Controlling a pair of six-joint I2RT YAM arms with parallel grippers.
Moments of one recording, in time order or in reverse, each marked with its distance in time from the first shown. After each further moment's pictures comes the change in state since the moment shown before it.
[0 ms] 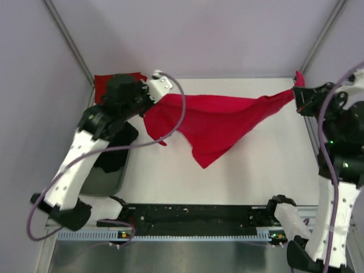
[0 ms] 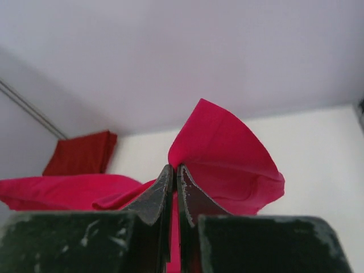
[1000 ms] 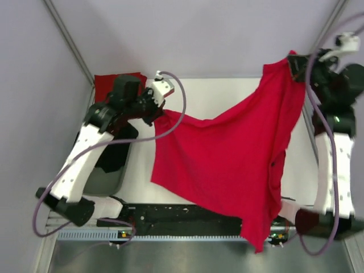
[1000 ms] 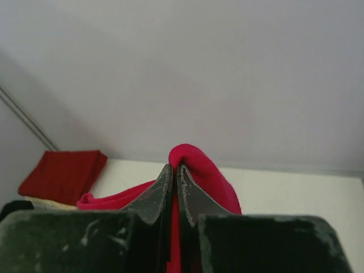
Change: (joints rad) left arm 0.024 -0.145 0.024 -0.144 0.357 -0.225; right arm 0.030 0.146 0.176 0.293 -0.040 -0.081
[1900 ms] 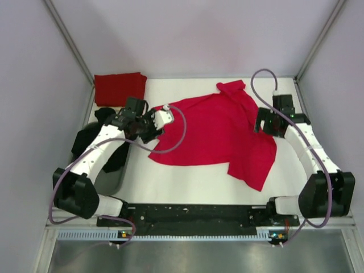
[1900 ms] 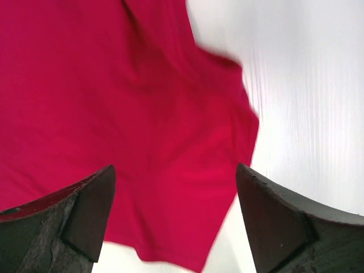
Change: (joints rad) left arm 0.190 0.210 -0.409 0.260 -0.010 0.369; right arm 0.233 0.399 -0.287 -0.507 0.511 -0.092
